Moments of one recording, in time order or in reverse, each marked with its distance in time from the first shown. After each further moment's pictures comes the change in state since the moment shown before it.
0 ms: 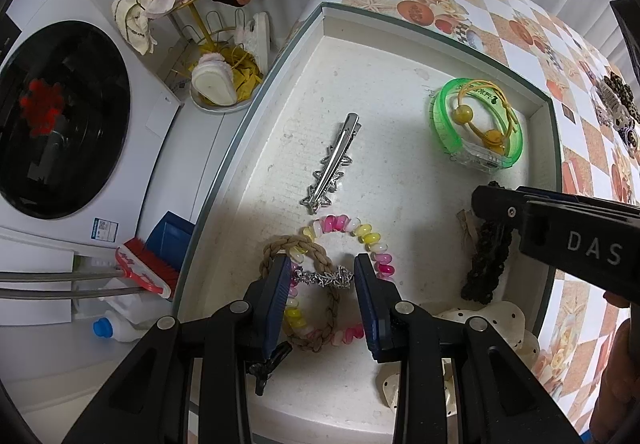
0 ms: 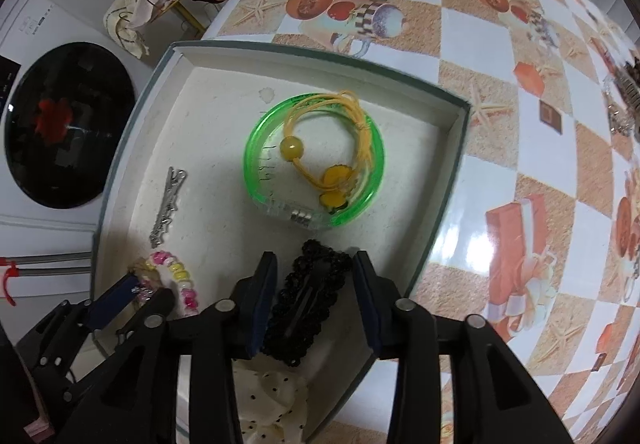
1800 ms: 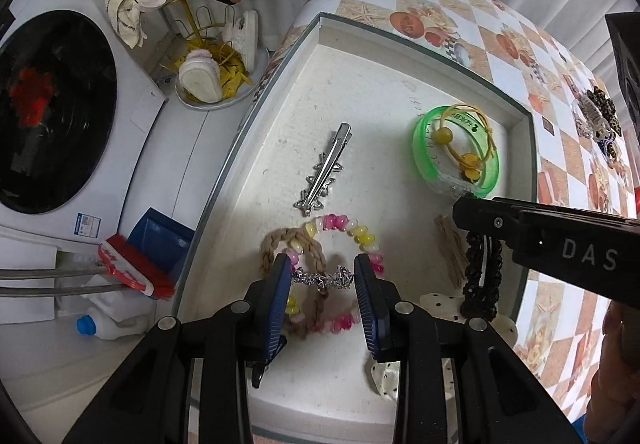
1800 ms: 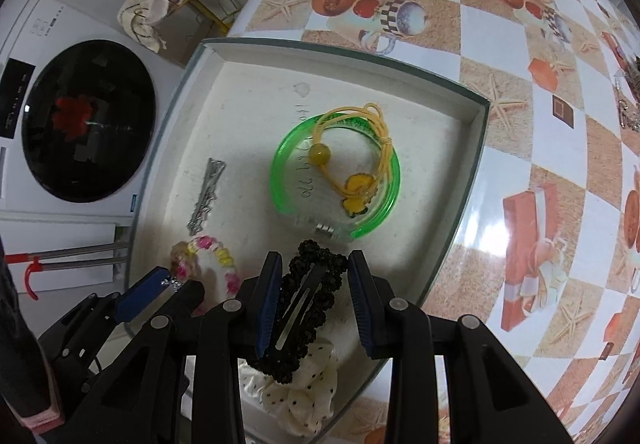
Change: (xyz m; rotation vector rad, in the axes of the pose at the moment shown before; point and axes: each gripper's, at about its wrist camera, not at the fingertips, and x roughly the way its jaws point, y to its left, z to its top) left arm -0.011 0.007 0.003 -0.026 0.010 -0.087; right arm -0.006 0.011 -0.001 0.000 0.040 0.048
